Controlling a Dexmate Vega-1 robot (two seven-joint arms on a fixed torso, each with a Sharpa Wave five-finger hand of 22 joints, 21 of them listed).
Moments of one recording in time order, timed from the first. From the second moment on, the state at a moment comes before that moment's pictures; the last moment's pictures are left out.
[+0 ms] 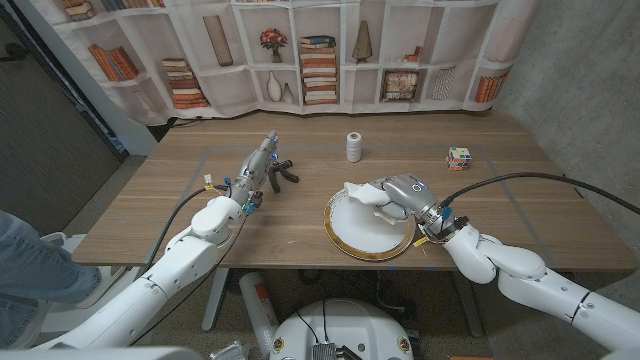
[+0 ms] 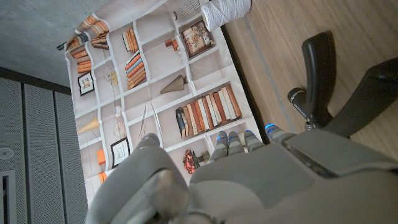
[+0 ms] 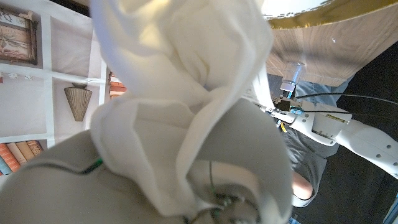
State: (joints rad) left arm 1.05 0.64 0.36 -1.65 -0.59 -0.19 0.11; left_hand 0.32 -0.04 0.17 0.09 0.33 -0.03 0.04 0.20 0.19 -0.08 0.00 0.21 0.19 -0.16 0.01 0.19 0.18 -0.17 0.04 0.21 0.18; right arm -1.12 -0.91 -0.55 -1.83 -0.81 0.22 -0.55; right_hand 1.09 0.14 0.42 -0.13 0.18 0.94 -0.10 0.20 0.21 0.91 -0.10 0.20 0.18 0.87 -0.12 0.20 0.19 0.90 -0.12 0.38 0.20
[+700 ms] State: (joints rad) left arm 1.06 0.64 0.36 -1.64 -0.59 -0.19 0.11; left_hand 0.32 -0.03 0.16 0.10 0.33 -0.03 0.04 0.20 0.19 -0.08 0.00 0.21 0.19 -0.16 0.01 0.19 0.18 -0.17 0.04 0.21 0.18; right arm -1.07 -0.90 -0.61 -1.81 -0.85 0.21 -0.54; right_hand 1.09 0.14 0.42 -0.13 0.19 0.95 -0.10 0.20 0.21 0.91 -0.10 0.20 0.18 0.88 -0.11 0.20 0.19 0.90 -0.12 0.38 0.20
